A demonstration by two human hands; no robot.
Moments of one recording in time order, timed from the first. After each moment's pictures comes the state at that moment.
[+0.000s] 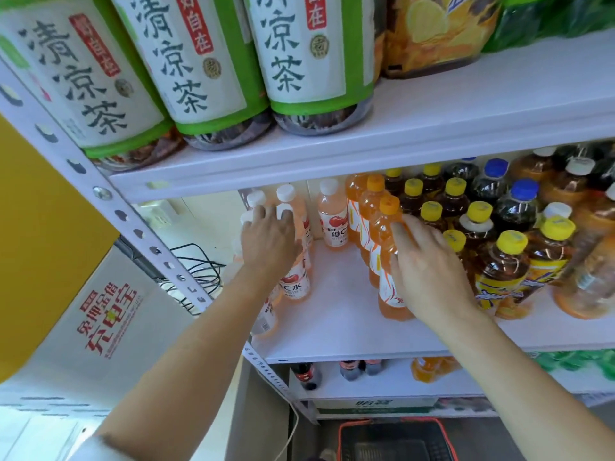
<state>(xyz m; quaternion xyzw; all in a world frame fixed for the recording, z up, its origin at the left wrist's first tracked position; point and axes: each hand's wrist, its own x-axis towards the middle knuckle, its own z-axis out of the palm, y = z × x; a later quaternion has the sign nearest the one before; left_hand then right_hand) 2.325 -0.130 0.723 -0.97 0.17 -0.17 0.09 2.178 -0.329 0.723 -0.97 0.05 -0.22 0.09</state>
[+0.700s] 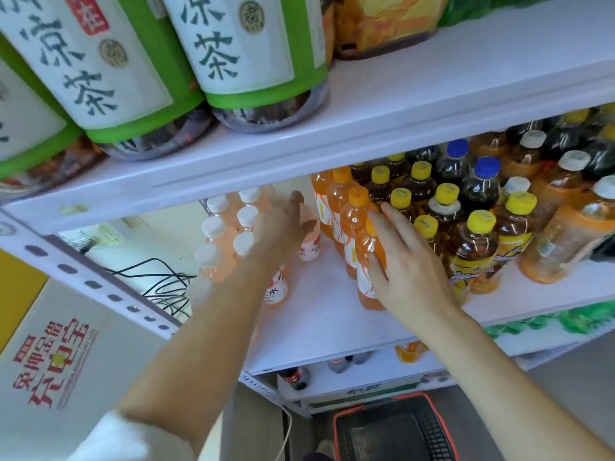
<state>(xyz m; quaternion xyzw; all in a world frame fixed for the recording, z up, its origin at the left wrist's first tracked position) 2.356 -0.197 0.715 -0.97 0.23 -0.03 -0.08 2.167 -0.323 0.714 -0.94 0.08 -0.26 0.23</state>
